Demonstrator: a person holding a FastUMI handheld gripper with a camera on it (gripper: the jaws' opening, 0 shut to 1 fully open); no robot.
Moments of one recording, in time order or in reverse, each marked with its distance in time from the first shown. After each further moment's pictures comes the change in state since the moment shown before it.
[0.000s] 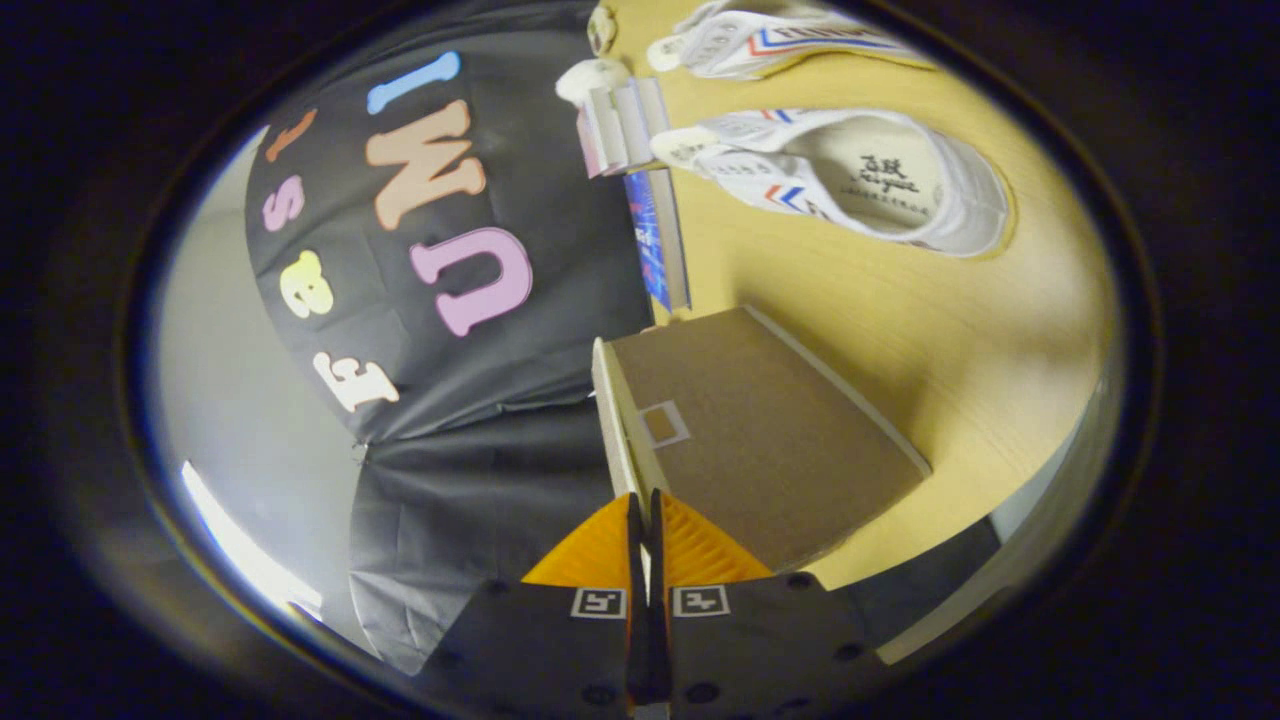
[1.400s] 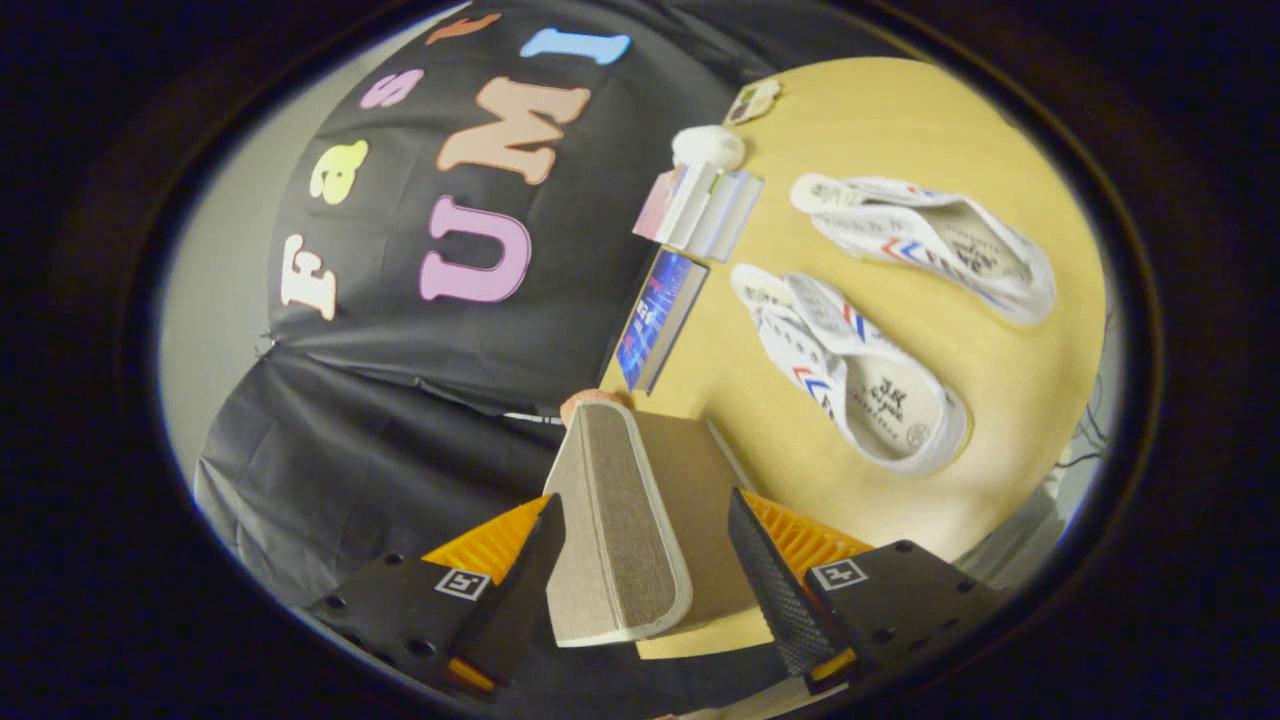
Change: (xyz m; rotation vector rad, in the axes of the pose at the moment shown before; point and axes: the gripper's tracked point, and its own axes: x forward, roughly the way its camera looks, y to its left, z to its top) arm -0.029 -0.011 0.049 -0.351 -0.190 -0.258
